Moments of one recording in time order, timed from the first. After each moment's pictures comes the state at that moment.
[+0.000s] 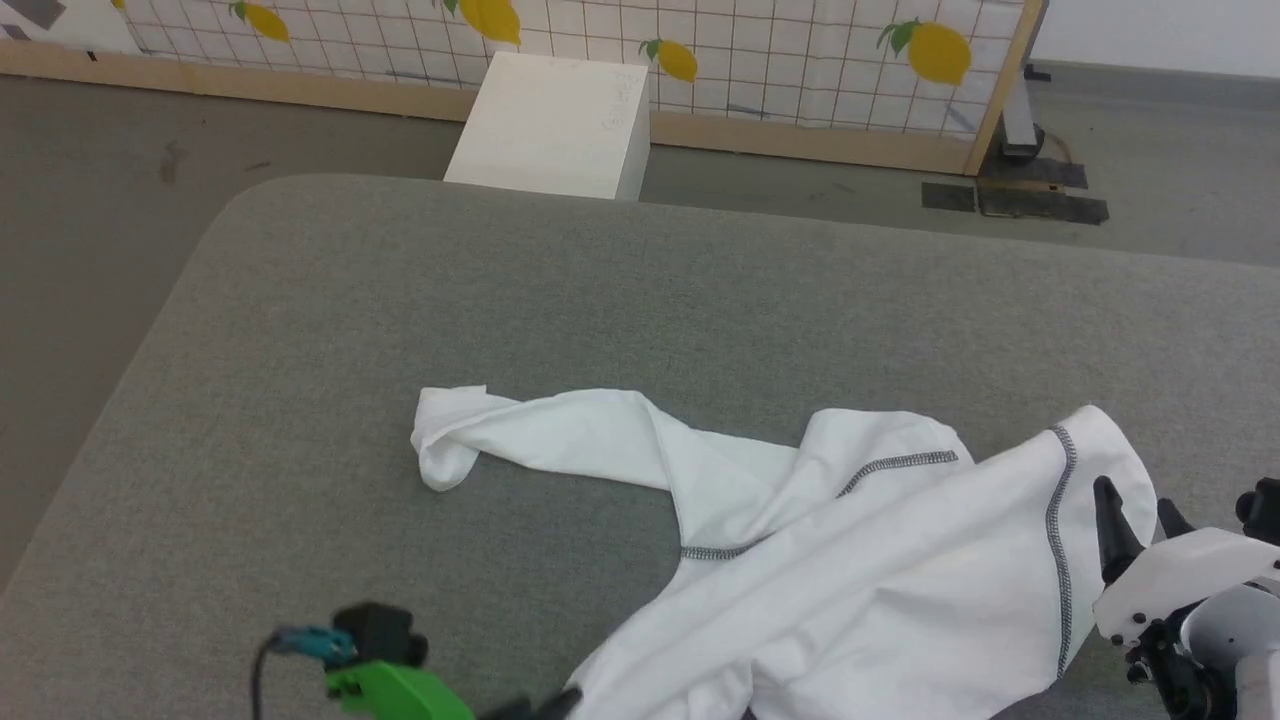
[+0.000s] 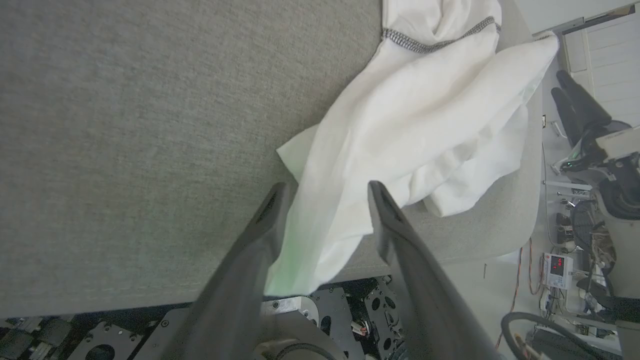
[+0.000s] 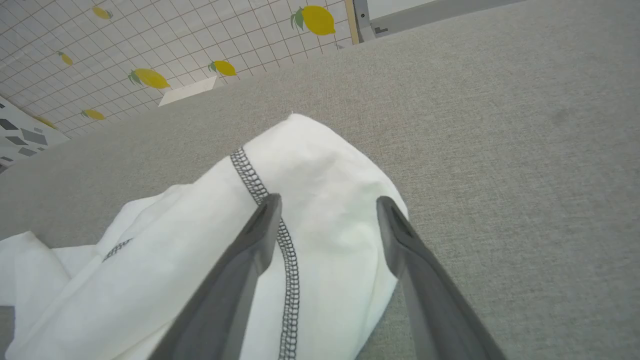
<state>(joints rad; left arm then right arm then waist) 0.21 0.28 -0.30 -0.23 -0.92 0.11 0.64 -0.16 -0.05 -0.36 0.35 0.25 0.13 0.18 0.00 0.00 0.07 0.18</state>
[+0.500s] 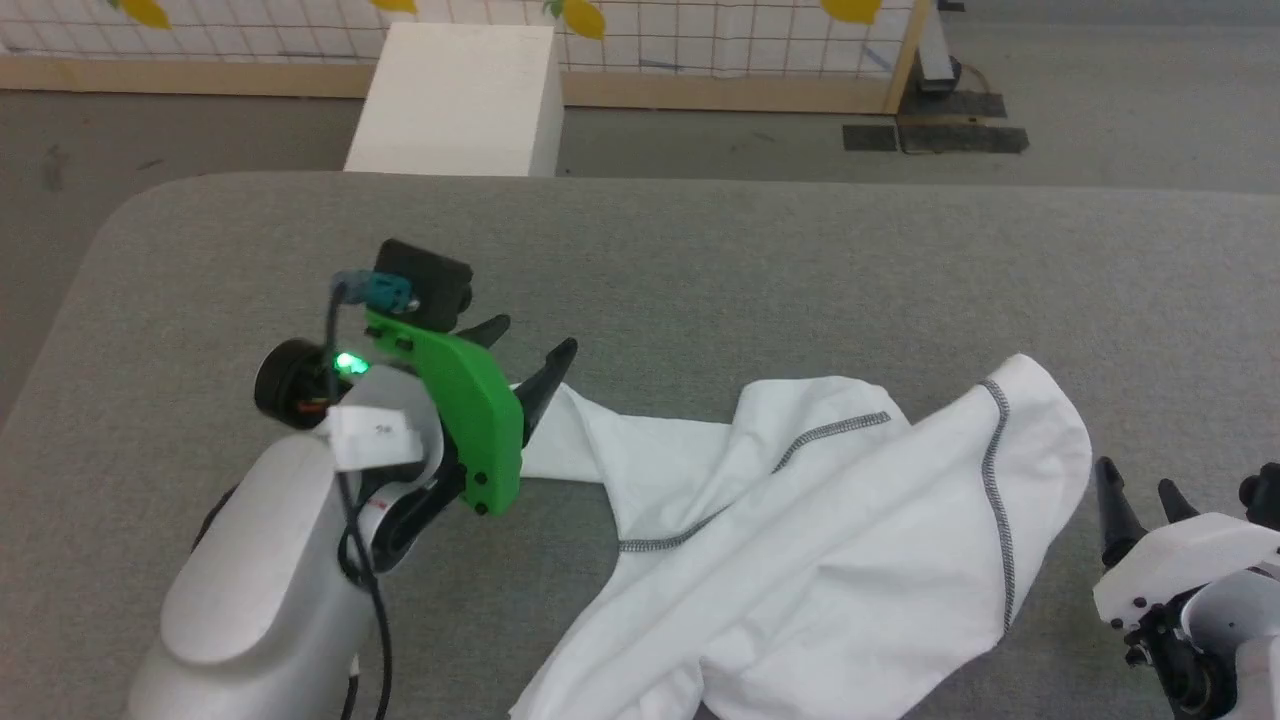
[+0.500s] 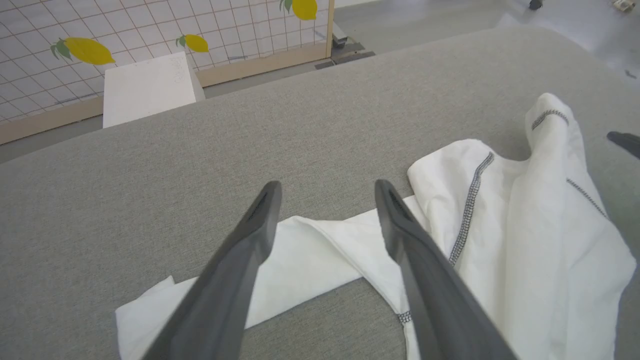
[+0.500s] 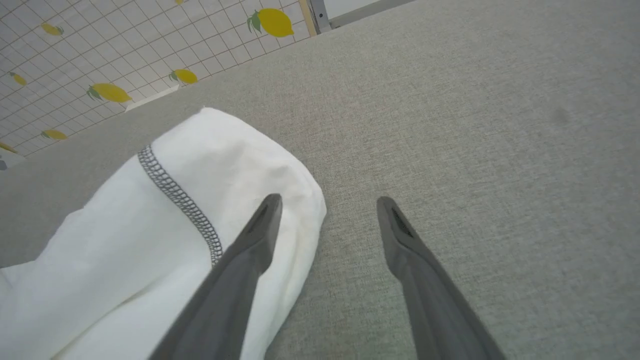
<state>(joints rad) -0.47 0.34 -0.42 0.03 -0.59 -0.08 0.55 -0.17 -0.05 -0.36 0.35 0.26 0.13 0.17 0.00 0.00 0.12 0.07</state>
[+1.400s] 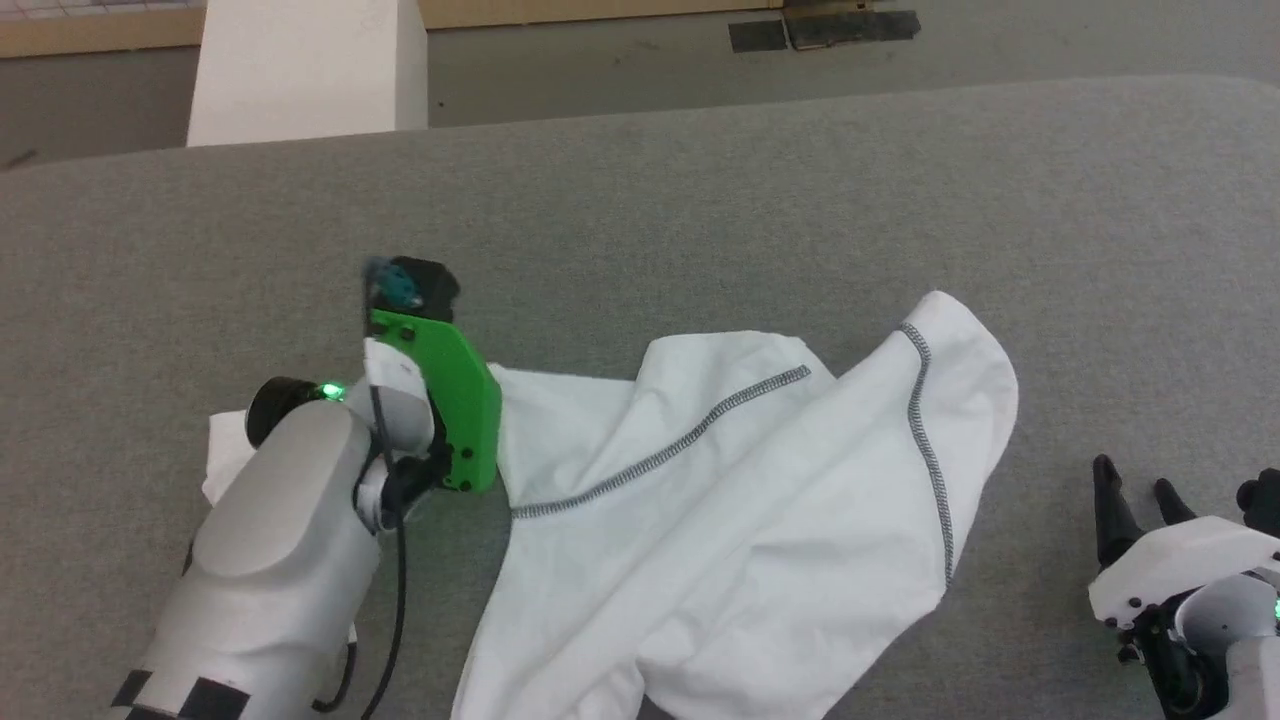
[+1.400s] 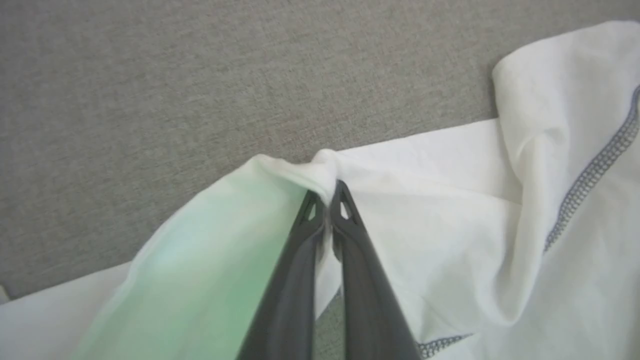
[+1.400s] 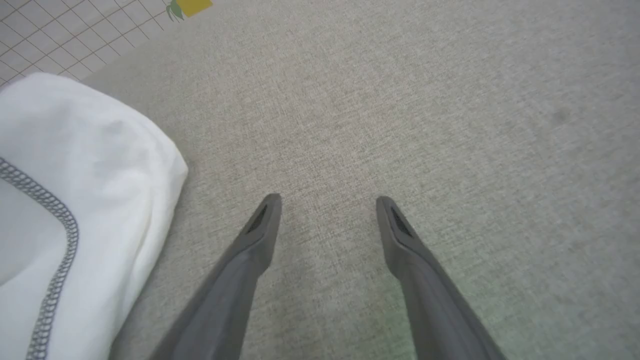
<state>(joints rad) -0.66 0.29 -0.53 0.54 -0.62 -0.05 0.61 -0.19 -0.05 -0.35 0.41 0.28 0.13 0.11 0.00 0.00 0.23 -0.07</state>
